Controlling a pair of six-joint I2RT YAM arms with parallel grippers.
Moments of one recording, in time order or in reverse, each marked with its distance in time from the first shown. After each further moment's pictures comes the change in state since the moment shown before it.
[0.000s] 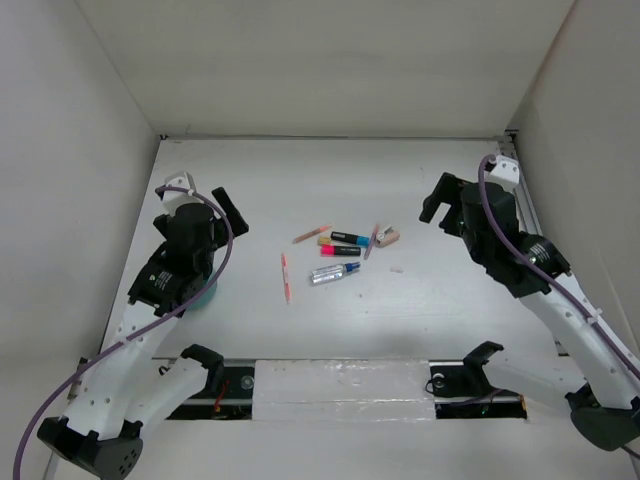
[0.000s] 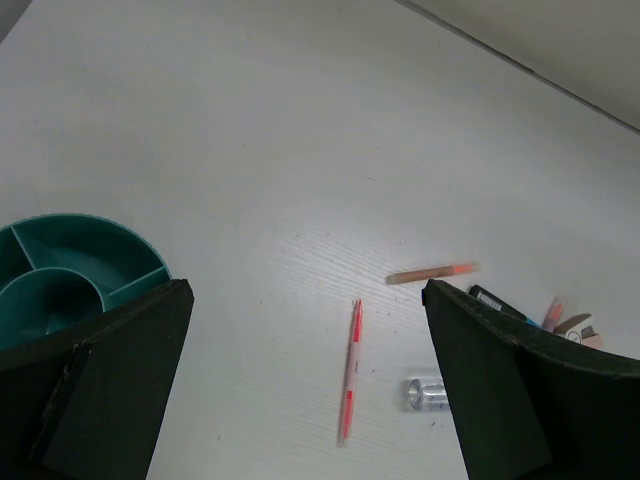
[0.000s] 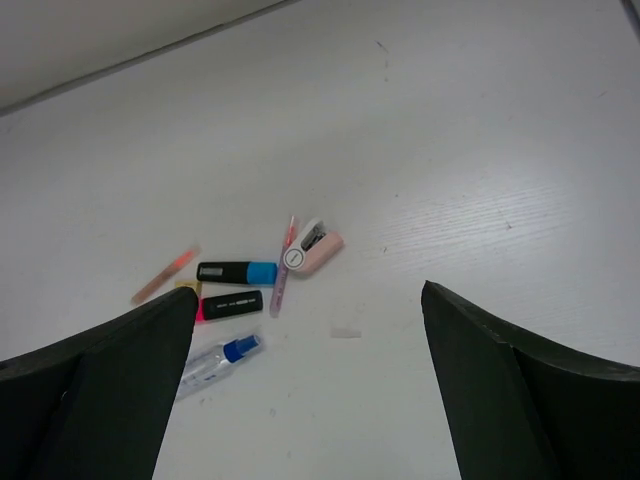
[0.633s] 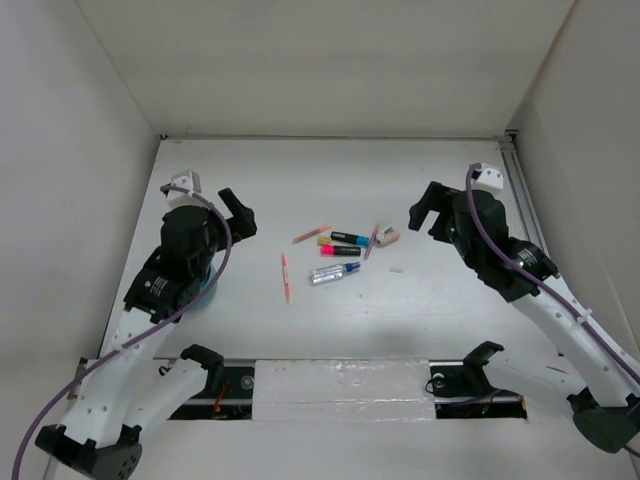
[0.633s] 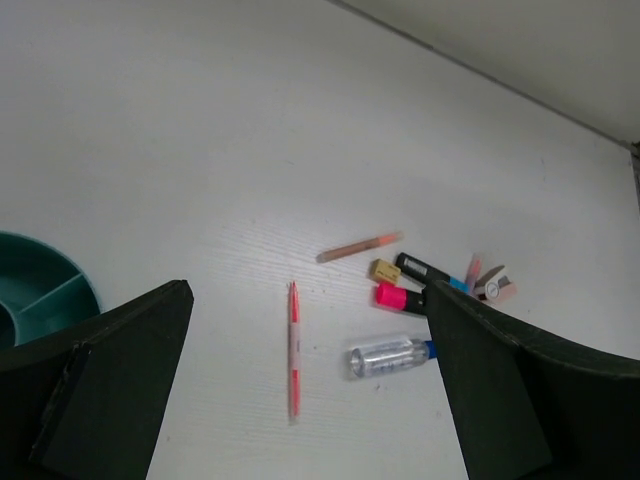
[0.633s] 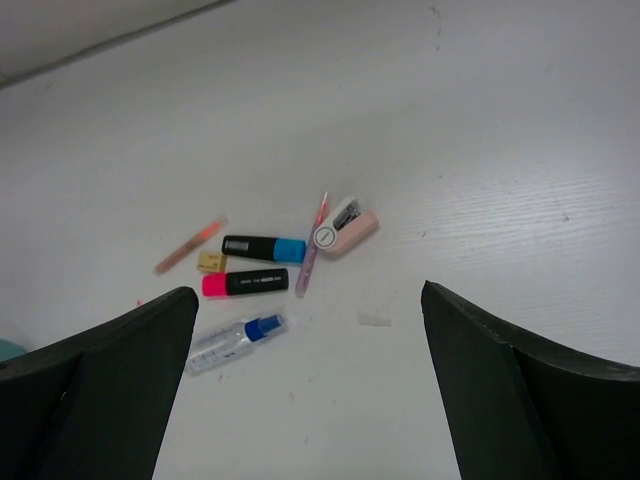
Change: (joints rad) left arm 0.000 -0.049 -0.006 0.043 0.163 0.000; right arm 0.000 -0.042 -0.112 0.108 -0.098 0.004
